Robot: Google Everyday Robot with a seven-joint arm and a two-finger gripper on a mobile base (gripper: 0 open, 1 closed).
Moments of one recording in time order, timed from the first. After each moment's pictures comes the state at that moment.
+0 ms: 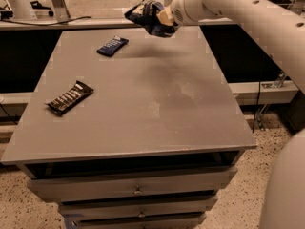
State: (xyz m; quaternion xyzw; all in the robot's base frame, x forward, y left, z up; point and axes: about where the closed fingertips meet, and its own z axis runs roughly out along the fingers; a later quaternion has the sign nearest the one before) arm 0.796 -0.052 0.960 -0.37 0.77 0.06 0.52
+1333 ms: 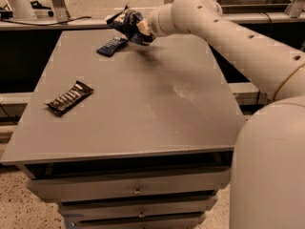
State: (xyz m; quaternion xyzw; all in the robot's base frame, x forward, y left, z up) arm 0.833 0.020 0.911 -0.36 0.76 0.11 0.53
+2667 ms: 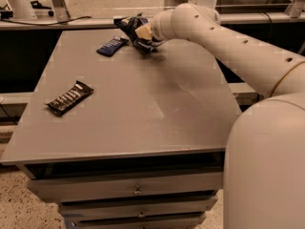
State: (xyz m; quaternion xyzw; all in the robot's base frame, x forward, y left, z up) arm 0.854 0.004 0.895 -0.33 0.76 0.09 0.55
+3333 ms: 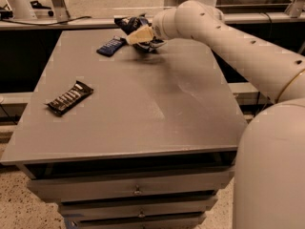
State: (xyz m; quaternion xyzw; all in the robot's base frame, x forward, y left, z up) arm 0.842 0.008 0.903 -0.33 0.76 0.11 0.55
